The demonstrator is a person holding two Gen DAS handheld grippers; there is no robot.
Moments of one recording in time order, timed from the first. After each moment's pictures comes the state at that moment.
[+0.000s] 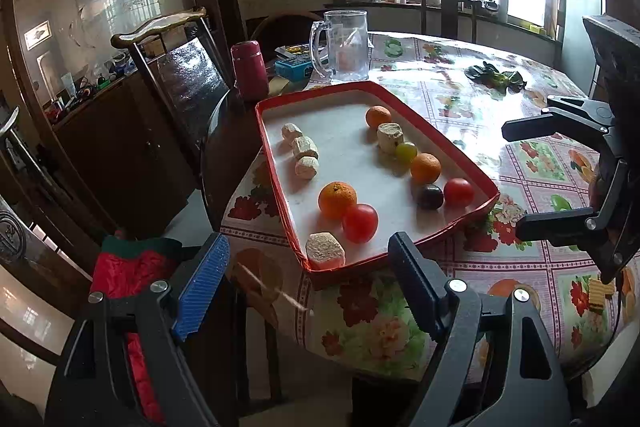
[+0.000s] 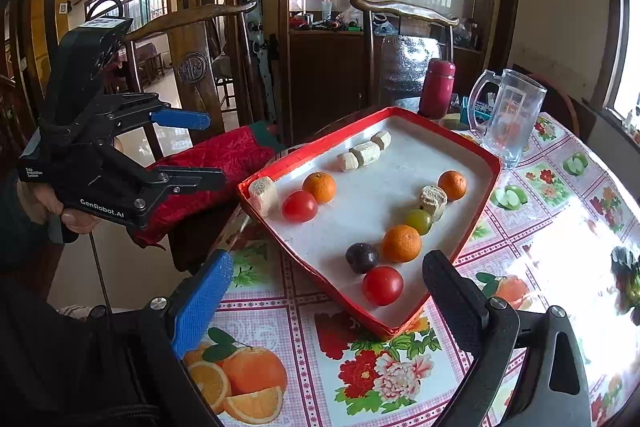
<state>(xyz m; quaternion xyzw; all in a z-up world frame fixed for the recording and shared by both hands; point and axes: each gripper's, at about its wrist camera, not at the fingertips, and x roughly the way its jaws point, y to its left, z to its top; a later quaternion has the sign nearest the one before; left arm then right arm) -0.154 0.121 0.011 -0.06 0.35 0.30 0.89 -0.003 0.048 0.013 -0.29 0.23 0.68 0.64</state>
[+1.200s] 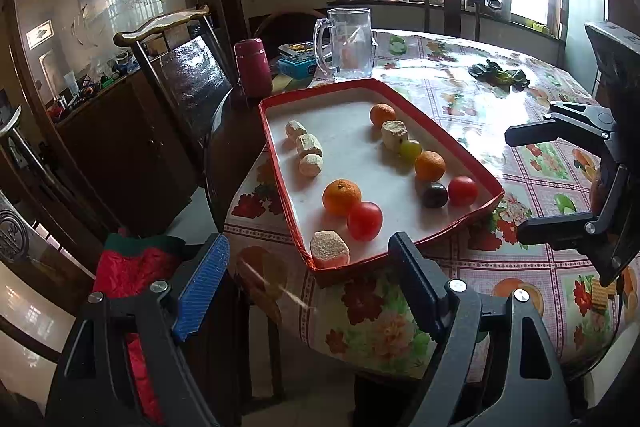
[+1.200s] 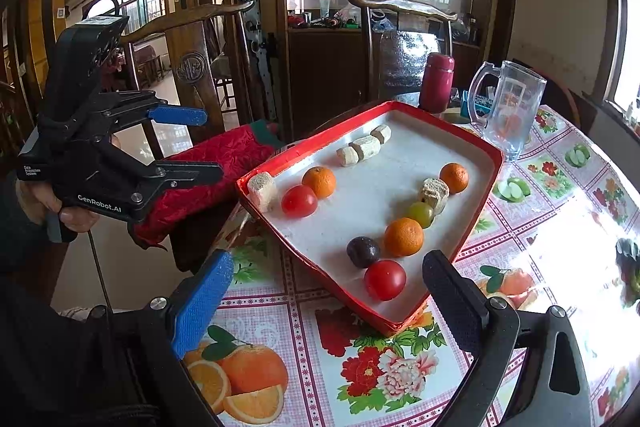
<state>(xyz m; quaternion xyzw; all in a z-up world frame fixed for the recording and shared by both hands) -0.154 0.123 0.009 -0.06 0.35 0.30 0.88 -0.003 0.048 0.007 -0.29 0.24 0.67 0.64</state>
